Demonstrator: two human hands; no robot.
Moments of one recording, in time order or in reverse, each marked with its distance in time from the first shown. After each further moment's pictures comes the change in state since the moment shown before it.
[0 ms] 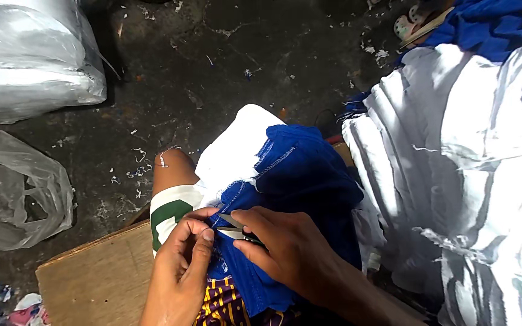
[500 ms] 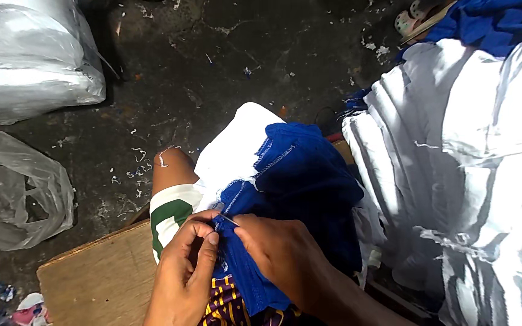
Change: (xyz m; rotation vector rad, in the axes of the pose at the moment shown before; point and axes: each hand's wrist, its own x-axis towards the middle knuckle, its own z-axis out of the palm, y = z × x) left_hand -0.001 -0.002 0.000 0.139 -0.048 0.080; right_hand -0.004 -0.013 0.011 0.012 0.062 0.131
